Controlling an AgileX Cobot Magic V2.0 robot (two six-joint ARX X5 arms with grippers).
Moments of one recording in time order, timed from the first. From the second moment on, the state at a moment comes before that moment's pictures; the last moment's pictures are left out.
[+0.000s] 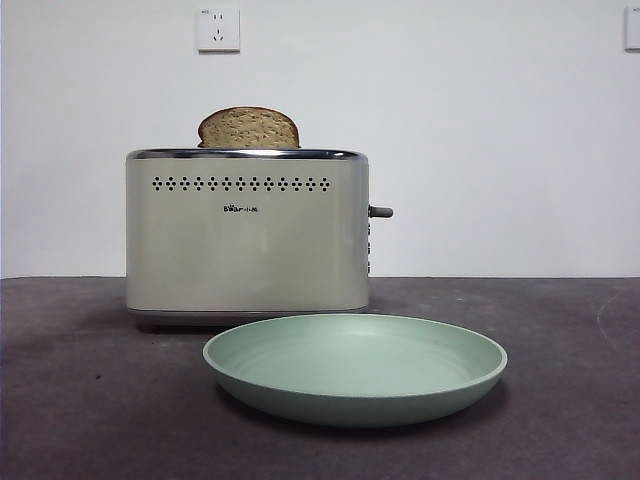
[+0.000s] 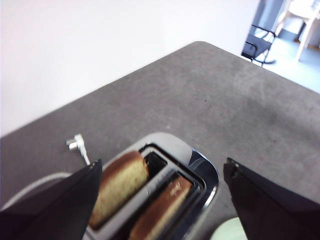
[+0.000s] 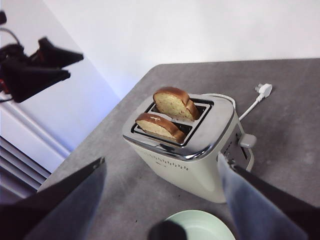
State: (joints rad) left arm -0.17 1.57 1.83 -0.73 0.62 0.25; right arm 0.05 1.09 1.29 -0.57 -0.76 0.17
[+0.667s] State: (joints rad) left arm -0.32 1.80 1.86 -0.86 0.31 0.57; right arm 0.05 1.11 1.29 -0.57 -0.76 0.16
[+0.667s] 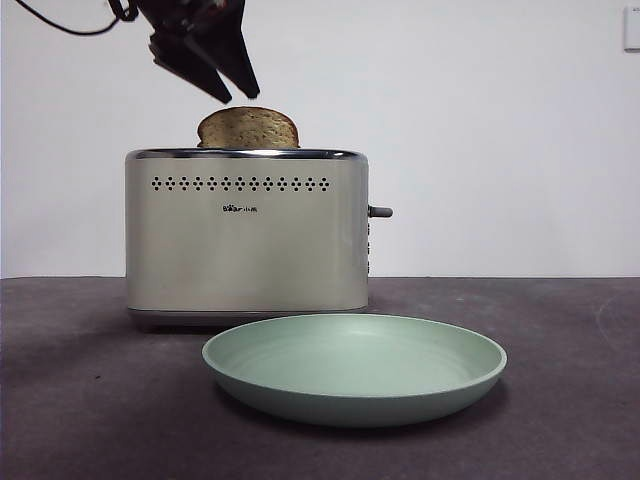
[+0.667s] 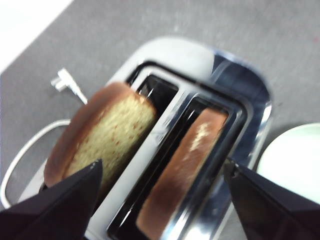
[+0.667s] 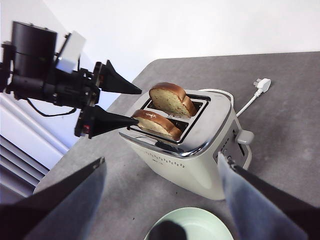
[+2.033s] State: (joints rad) left arm -0.35 1.41 1.86 -0.83 0.33 0.33; right arm 0.09 1.42 1.29 -0.92 -0.62 0.03
